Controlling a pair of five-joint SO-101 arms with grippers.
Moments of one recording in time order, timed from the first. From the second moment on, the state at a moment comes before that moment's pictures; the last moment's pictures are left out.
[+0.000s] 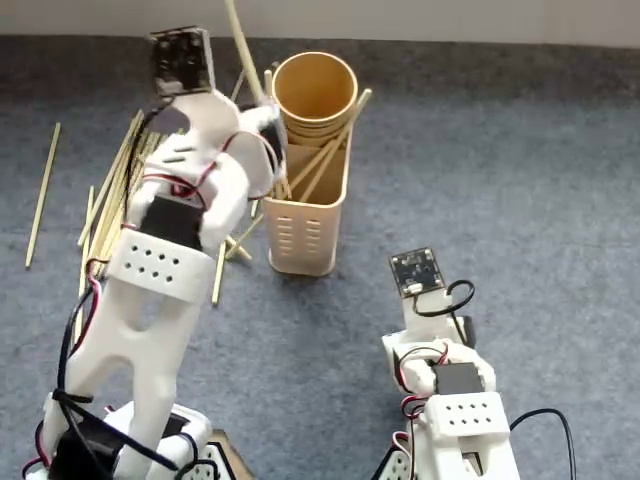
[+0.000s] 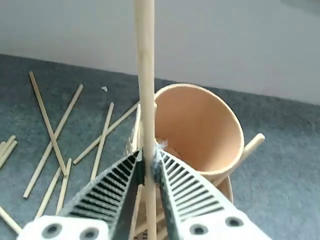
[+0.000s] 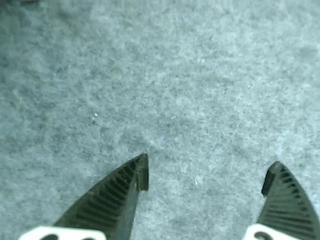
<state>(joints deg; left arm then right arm) 12.0 -26.3 19.8 38.9 26.8 -9.6 -68.2 90.2 45.5 13.1</state>
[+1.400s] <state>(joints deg) -26.2 6.1 11.0 73.1 -22.5 -9.6 -68.2 90.2 45.5 13.1</state>
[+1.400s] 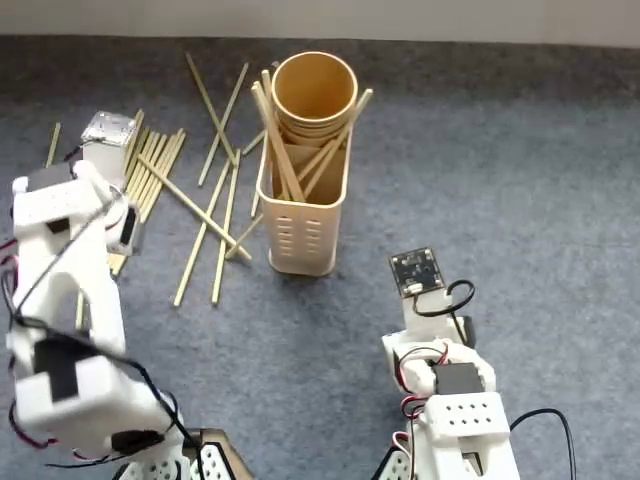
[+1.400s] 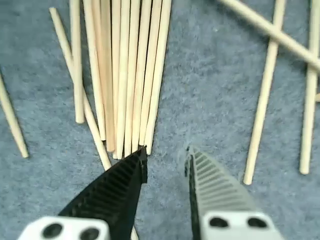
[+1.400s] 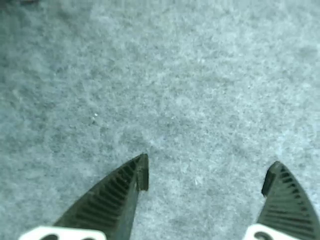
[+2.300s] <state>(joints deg) -28.7 46.3 -33.3 91.1 -33.4 -9.6 -68.2 90.2 45.5 13.1</state>
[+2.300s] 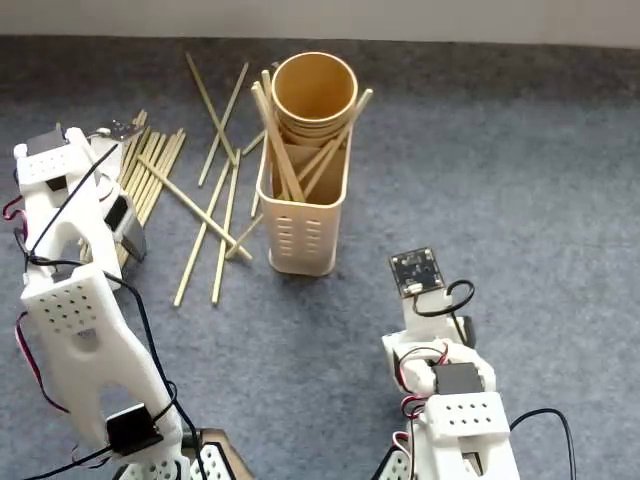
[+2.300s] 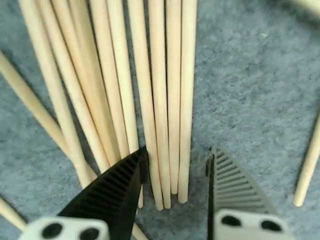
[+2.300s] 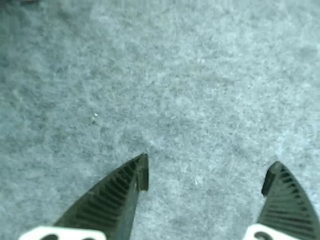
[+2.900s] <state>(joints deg) -25.3 49.4 -47.3 100.0 -32.8 -9.6 -68.2 90.2 45.5 13.1</state>
